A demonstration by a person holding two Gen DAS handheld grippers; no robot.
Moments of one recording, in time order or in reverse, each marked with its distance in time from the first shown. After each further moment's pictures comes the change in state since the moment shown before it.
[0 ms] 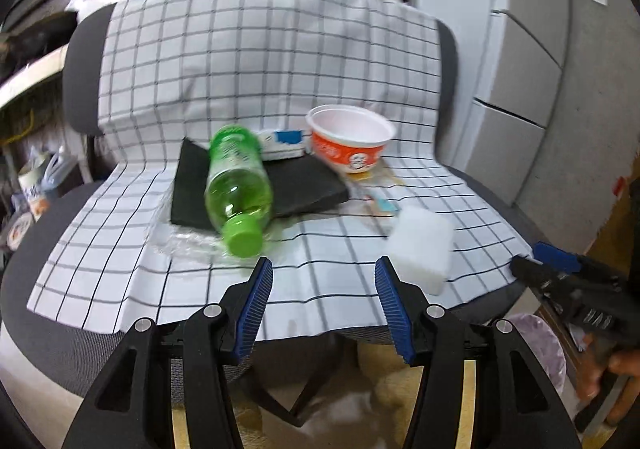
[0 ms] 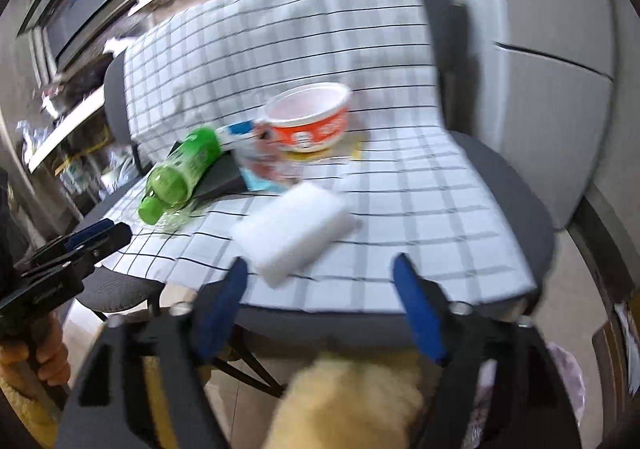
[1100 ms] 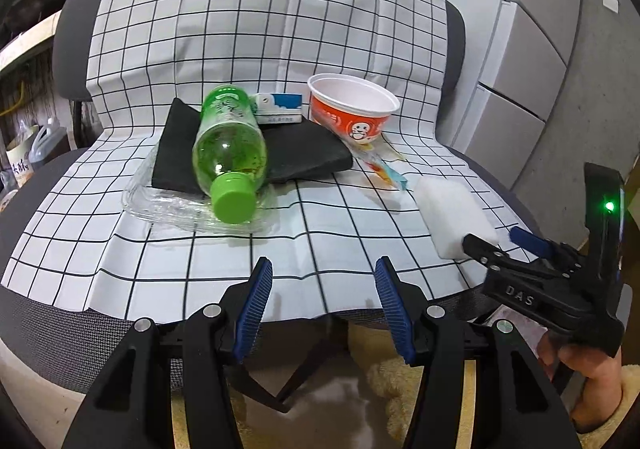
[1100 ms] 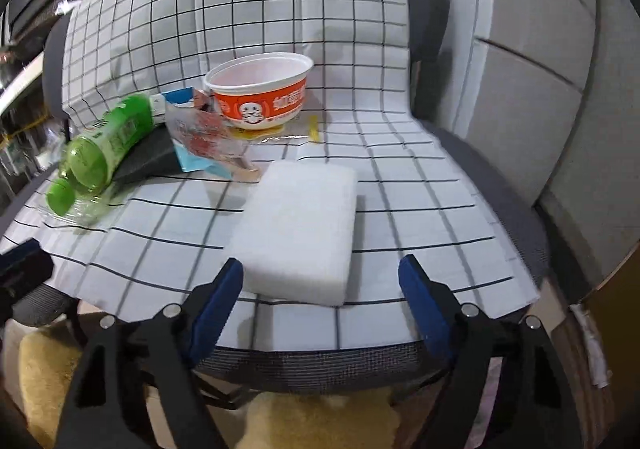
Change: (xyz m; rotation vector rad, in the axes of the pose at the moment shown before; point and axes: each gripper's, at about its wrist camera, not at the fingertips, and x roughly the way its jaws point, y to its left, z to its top) left arm 0.023 0.001 -0.015 -0.028 0.073 -0.049; right arm 0.052 0.002 -0.004 -0.003 0.046 -0.223
